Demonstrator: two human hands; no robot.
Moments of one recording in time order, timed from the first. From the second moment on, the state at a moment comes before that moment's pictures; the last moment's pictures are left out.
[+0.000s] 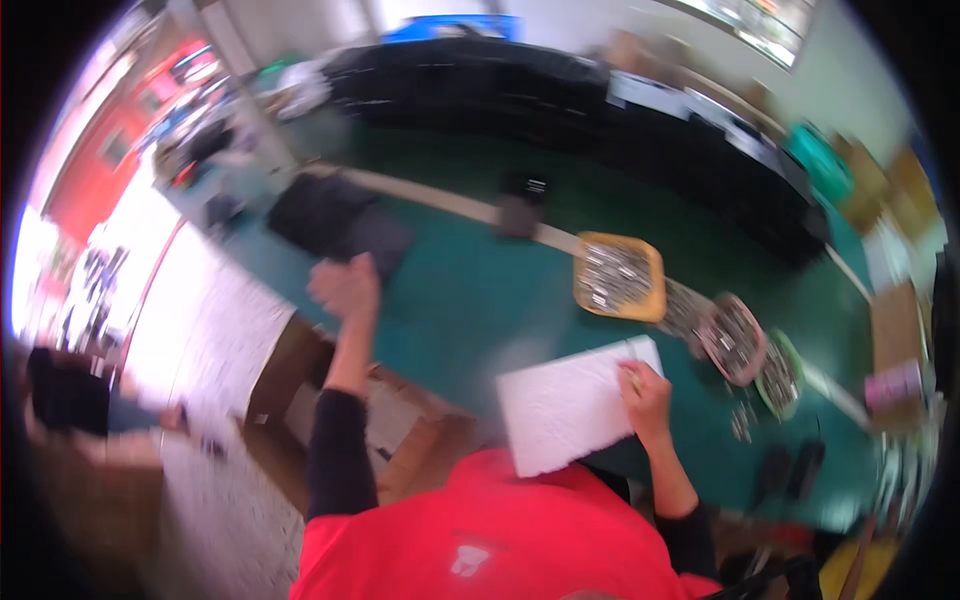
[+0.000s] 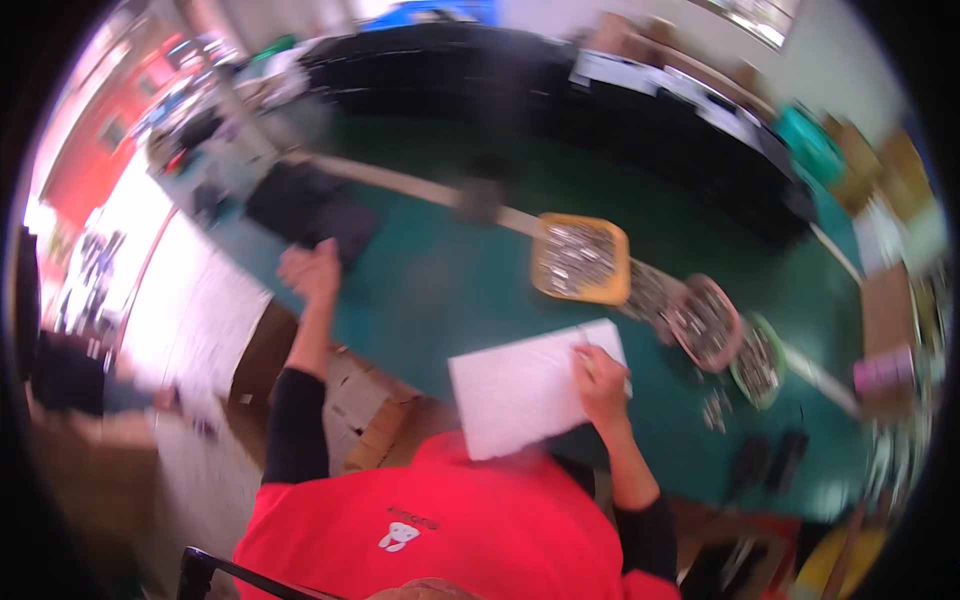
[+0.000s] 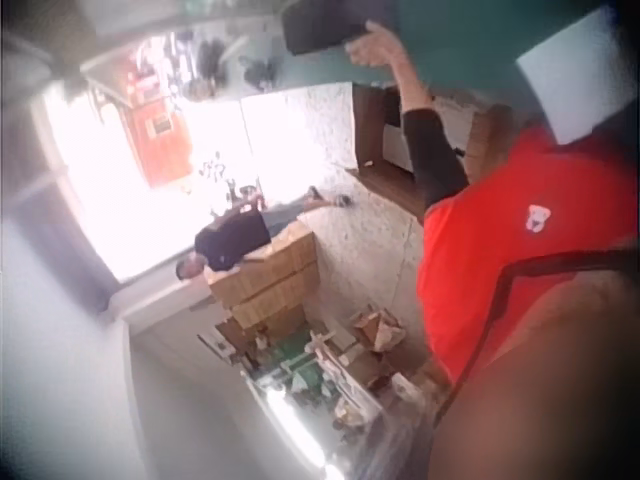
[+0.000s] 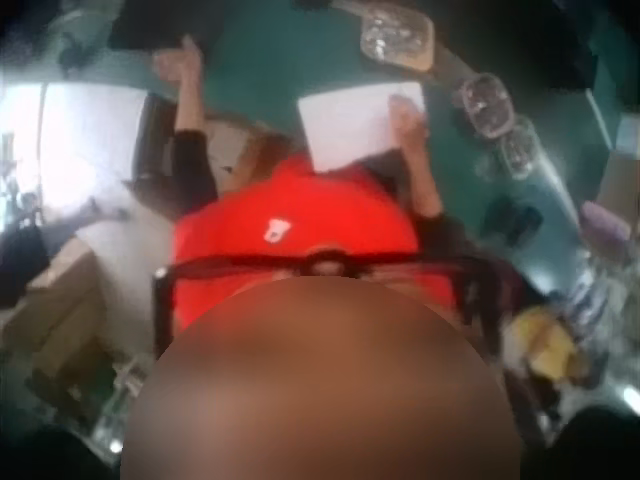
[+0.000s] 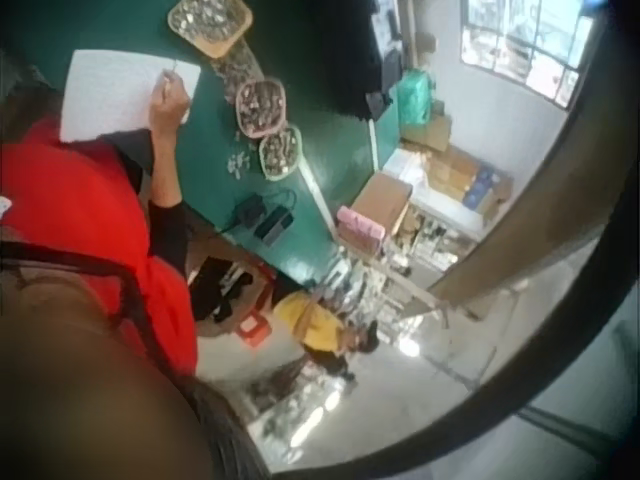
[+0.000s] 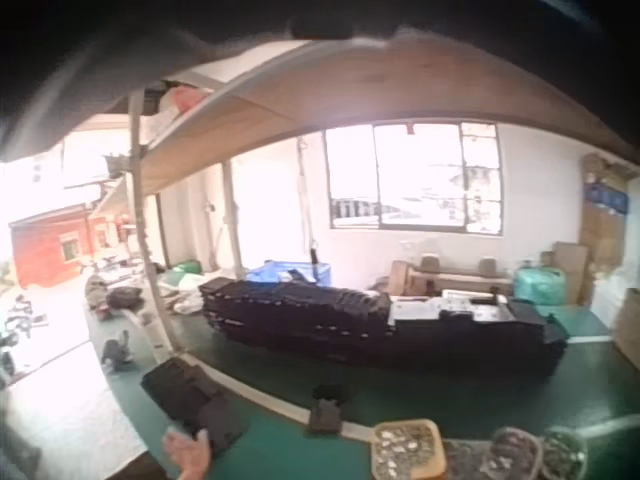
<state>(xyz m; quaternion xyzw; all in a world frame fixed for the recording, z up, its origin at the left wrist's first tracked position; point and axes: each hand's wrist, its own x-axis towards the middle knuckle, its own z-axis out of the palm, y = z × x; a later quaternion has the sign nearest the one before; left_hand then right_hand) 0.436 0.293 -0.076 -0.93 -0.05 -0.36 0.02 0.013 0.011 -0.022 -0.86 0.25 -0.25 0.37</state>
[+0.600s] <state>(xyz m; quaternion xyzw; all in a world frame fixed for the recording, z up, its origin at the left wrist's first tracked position) 0.427 0.332 -0.029 -0.68 -0.03 -0.10 -0.72 -0.115 -0.059 0.011 -0.75 0.43 -0.38 0.33</state>
